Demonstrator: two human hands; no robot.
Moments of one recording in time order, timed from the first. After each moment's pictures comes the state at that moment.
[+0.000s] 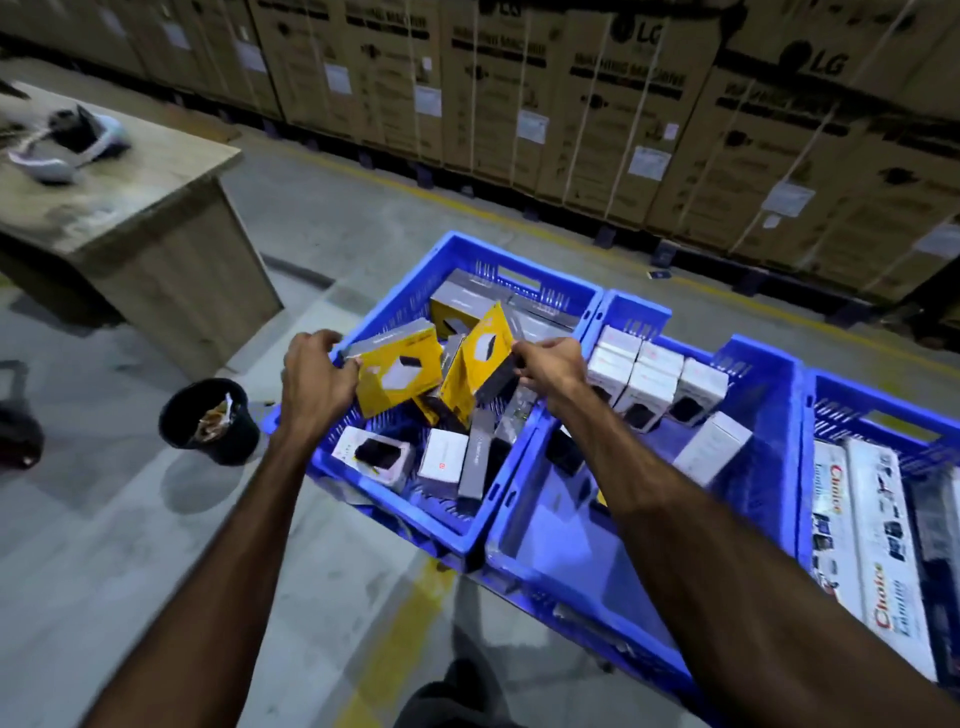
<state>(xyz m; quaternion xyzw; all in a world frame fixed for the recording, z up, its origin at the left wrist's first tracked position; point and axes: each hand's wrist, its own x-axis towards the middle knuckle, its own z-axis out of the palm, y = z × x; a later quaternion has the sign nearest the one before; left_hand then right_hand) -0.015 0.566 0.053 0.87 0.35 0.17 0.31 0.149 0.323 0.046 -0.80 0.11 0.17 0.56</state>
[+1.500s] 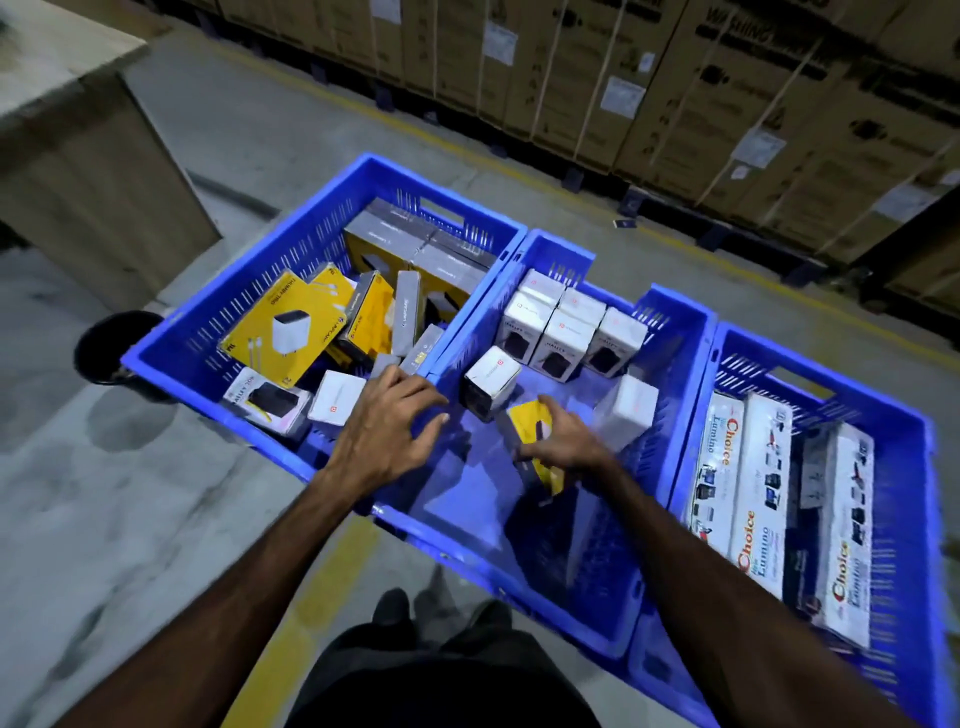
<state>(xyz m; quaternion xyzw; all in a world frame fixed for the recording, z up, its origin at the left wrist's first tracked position) -0.008 0.350 -0.012 0.96 -0.01 0.16 0.23 0.138 0.096 -0.062 -0.90 -0.10 0.35 0.25</state>
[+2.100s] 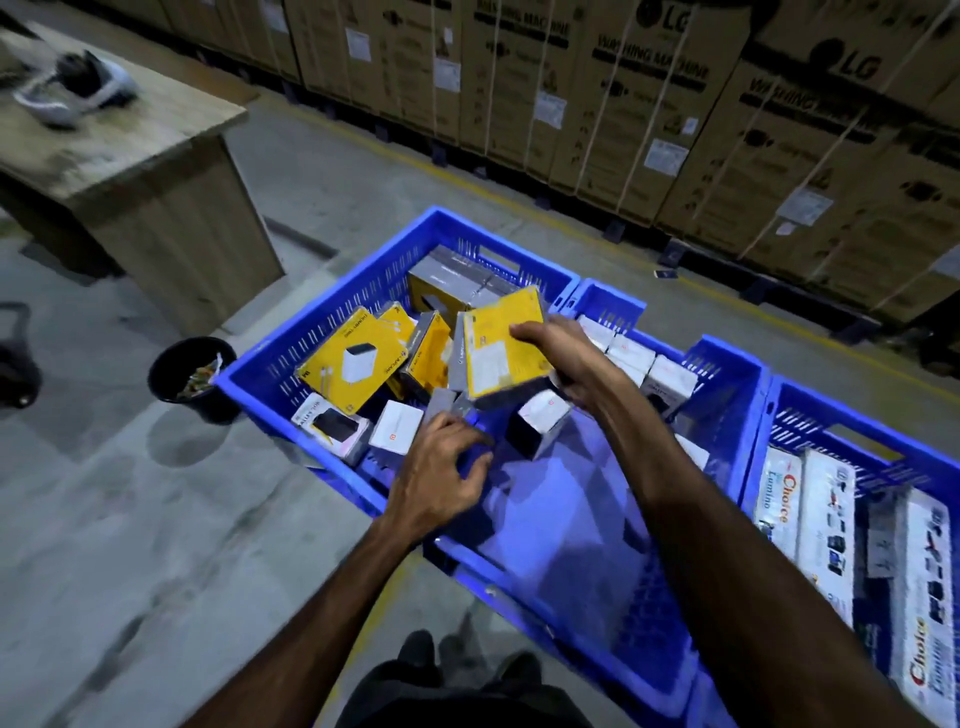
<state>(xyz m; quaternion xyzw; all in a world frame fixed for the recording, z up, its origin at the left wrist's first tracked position) -0.033 0.340 -0.002 0.91 0.07 0.19 0.37 0.163 0.241 0.088 -0.73 -0.03 0.34 0.60</state>
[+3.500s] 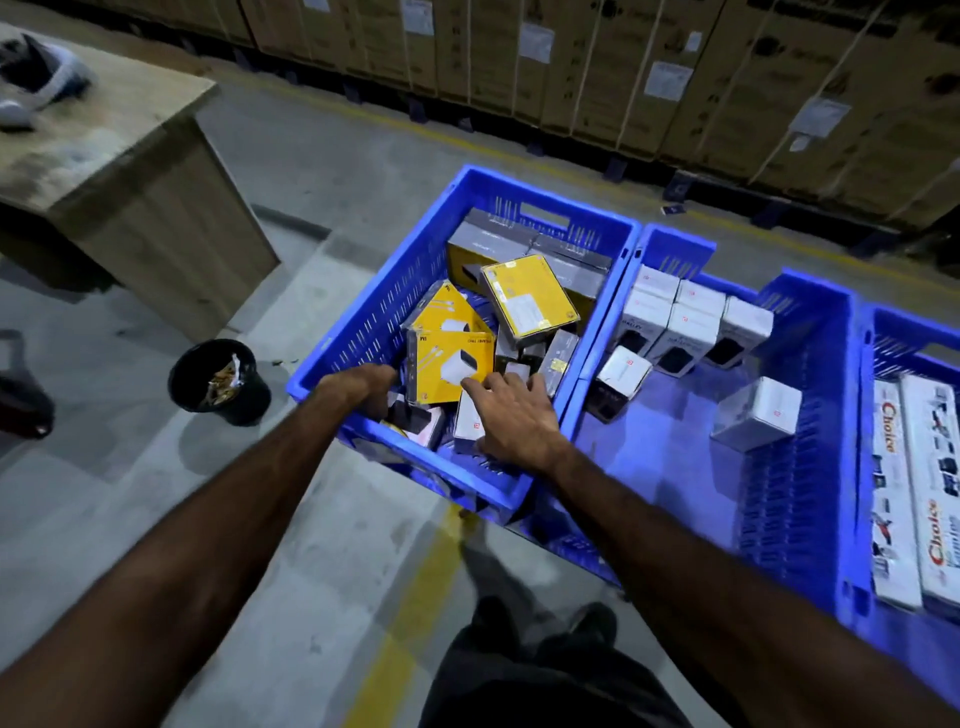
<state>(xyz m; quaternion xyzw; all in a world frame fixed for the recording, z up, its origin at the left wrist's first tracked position) 0.006 0.601 -0.029 0.92 0.13 -0.36 0.04 0.027 0.358 -0.006 -0.91 -0.38 0.15 -0.04</state>
